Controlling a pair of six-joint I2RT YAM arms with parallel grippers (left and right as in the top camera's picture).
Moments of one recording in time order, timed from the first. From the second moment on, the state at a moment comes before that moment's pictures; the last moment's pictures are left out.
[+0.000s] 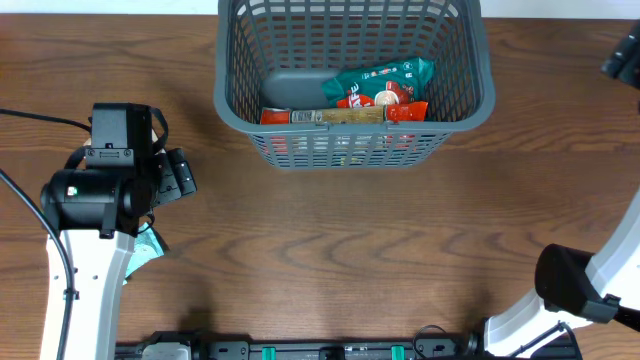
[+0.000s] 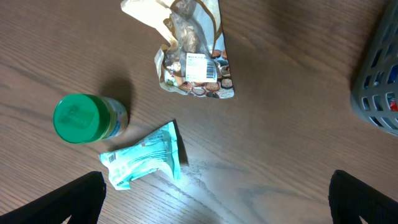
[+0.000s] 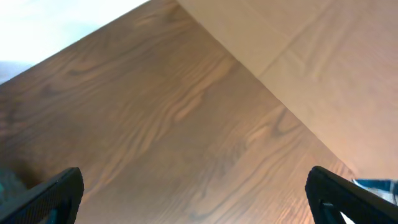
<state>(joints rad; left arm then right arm) -0.03 1.21 1.29 -1.23 -0.25 -0.33 -0.25 1.85 2.64 -1.69 0.48 0.33</state>
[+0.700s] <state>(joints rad) -0.03 1.21 1.29 -1.21 -0.25 -0.33 -0.34 1.85 2.62 -1.69 0.46 0.34</state>
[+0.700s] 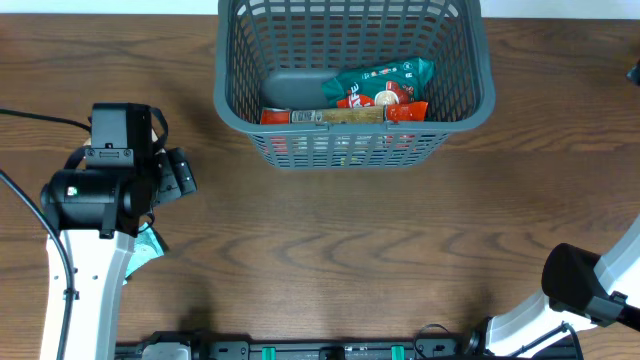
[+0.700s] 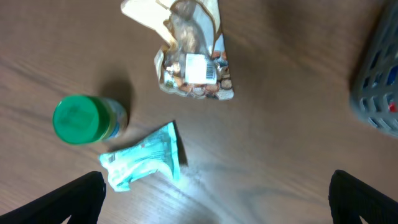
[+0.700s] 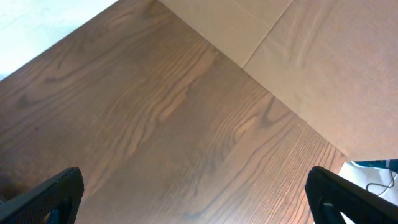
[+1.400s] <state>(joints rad) -0.02 1.21 1.29 -1.09 -0.27 -0.38 -0.34 1.85 2.62 -1.69 0.46 0.34</state>
